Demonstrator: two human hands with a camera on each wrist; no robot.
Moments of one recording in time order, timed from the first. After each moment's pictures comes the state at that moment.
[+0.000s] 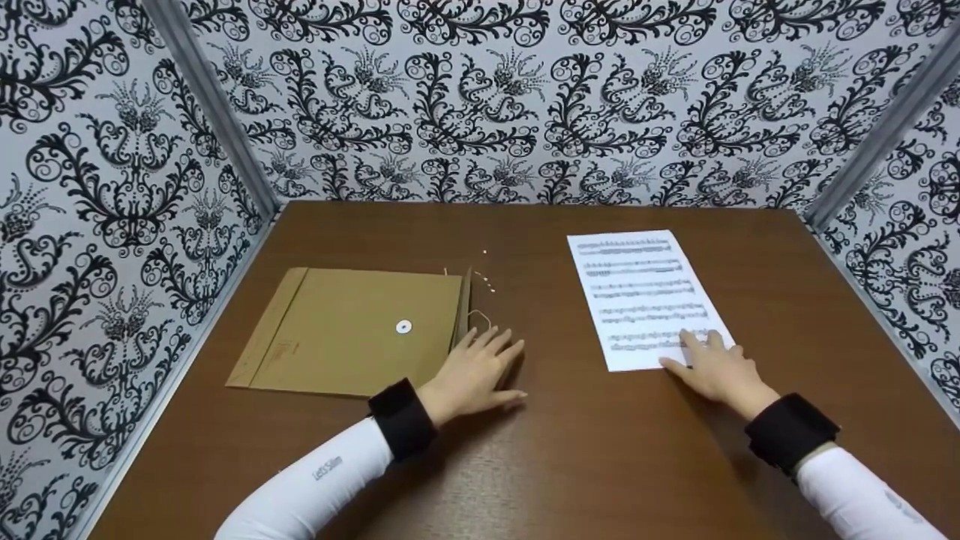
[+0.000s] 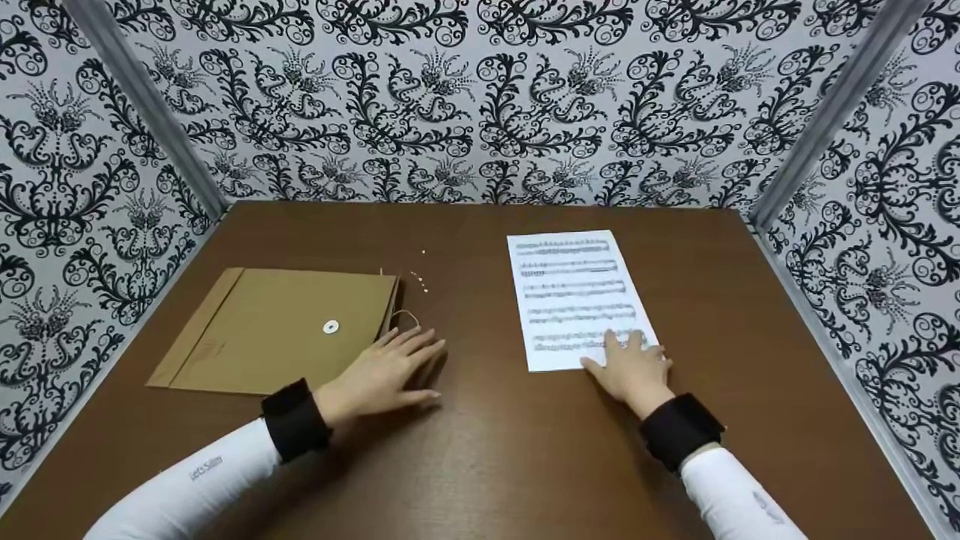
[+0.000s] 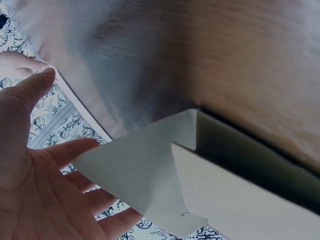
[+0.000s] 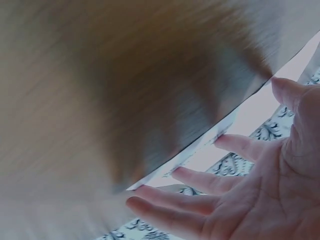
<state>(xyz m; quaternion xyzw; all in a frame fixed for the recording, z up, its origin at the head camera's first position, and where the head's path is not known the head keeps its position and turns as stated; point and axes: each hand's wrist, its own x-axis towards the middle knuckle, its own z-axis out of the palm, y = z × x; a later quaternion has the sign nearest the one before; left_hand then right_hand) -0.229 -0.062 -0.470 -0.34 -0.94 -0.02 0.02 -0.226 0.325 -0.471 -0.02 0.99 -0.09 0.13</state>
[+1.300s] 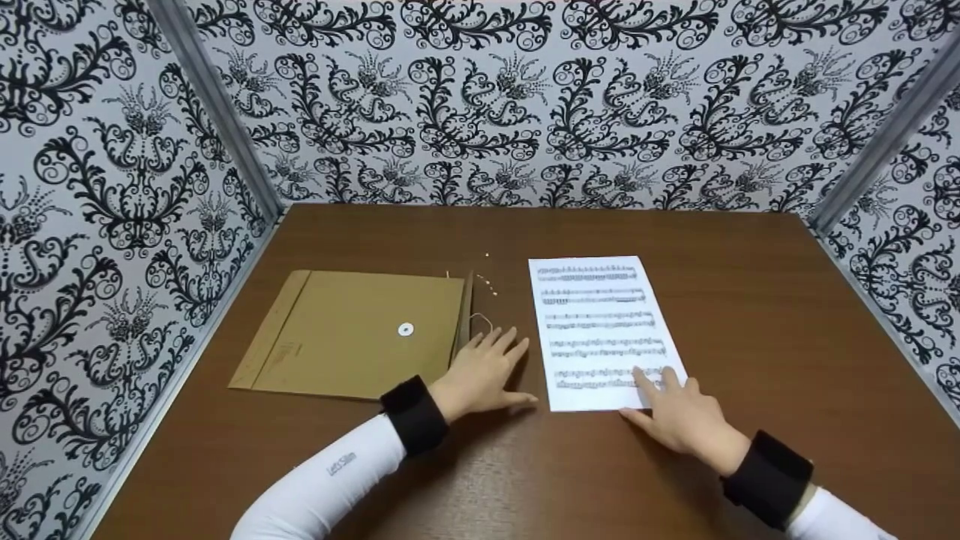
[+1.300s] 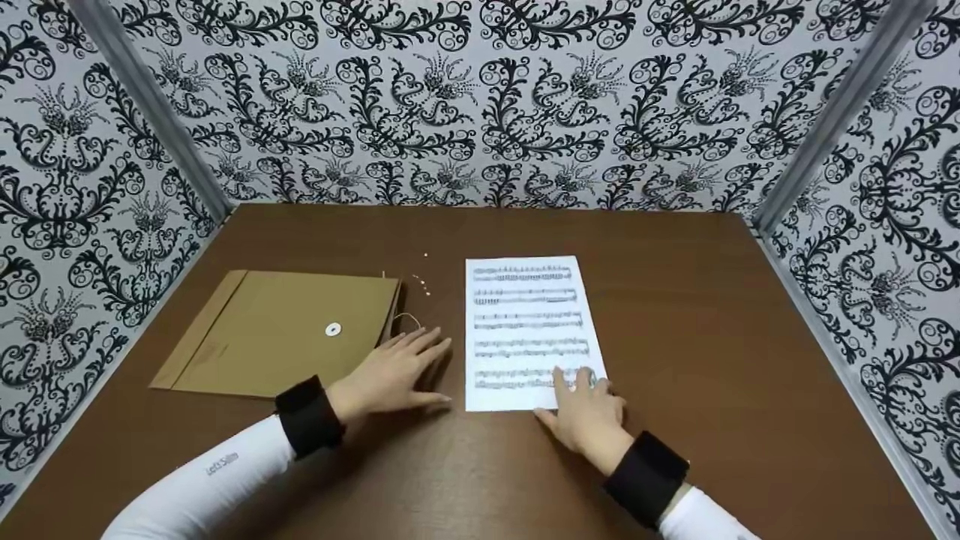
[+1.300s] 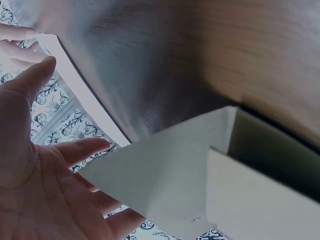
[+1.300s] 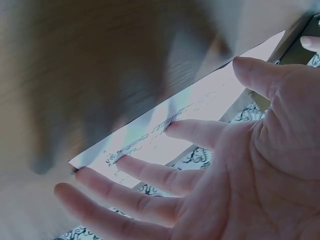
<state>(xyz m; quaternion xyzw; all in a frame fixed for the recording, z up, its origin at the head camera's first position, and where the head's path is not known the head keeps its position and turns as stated) -0.234 -0.051 -0.467 -0.32 -0.95 -0.01 -0.03 -0.171 0.248 -0.461 -0.08 0.99 -0.03 0.13</state>
